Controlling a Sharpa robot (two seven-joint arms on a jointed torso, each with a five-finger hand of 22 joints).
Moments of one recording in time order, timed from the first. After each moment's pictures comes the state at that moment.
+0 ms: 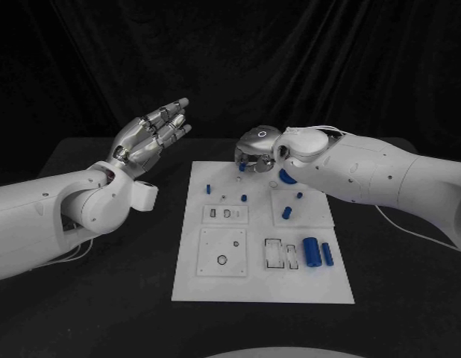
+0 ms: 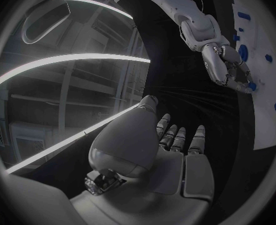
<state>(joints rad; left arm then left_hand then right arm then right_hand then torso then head) 1.36 -0.85 -0.21 1.49 -0.02 -0.08 0.68 1.55 0.20 -0.14 0.25 0.68 0.33 0.10 0.04 0.04 0.07 0.09 0.02 0.02 0.00 0.09 0.00 0.00 0.16 0.00 0.26 0.00 0.00 1.35 -0.35 -0.21 0.85 -1.78 -0.26 0.19 1.45 -0.15 0.35 0.15 0.34 1.02 0.07 0.11 0.30 1.16 0.03 0.13 0.15 1.43 -0.06 1.25 0.97 0.10 1.36 0.04 1.30 1.22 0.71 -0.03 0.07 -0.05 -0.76</state>
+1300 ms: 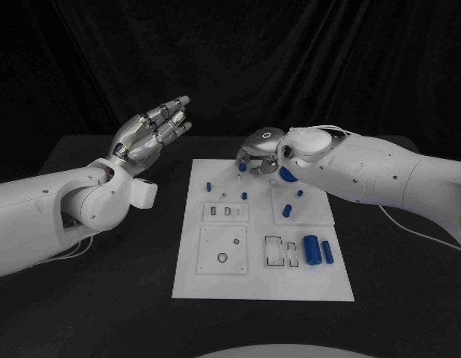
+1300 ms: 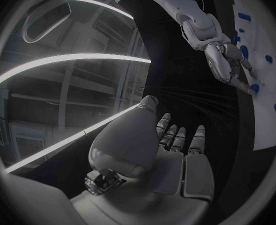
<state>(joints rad) 1.36 -0.85 -0.21 1.49 -0.02 -0.07 0.68 1.55 0.20 -0.13 0.25 0.68 0.35 0.11 0.04 0.04 0.07 0.09 0.02 0.02 0.00 0.09 0.00 0.00 0.16 0.00 0.26 0.00 0.00 1.34 -0.37 -0.21 0.86 -1.78 -0.21 0.17 1.43 -0.17 0.36 0.13 0.29 0.82 0.00 0.06 0.24 0.98 0.06 0.07 0.12 1.37 -0.04 1.21 0.90 0.10 1.31 0.08 1.25 1.19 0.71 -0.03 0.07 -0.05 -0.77</state>
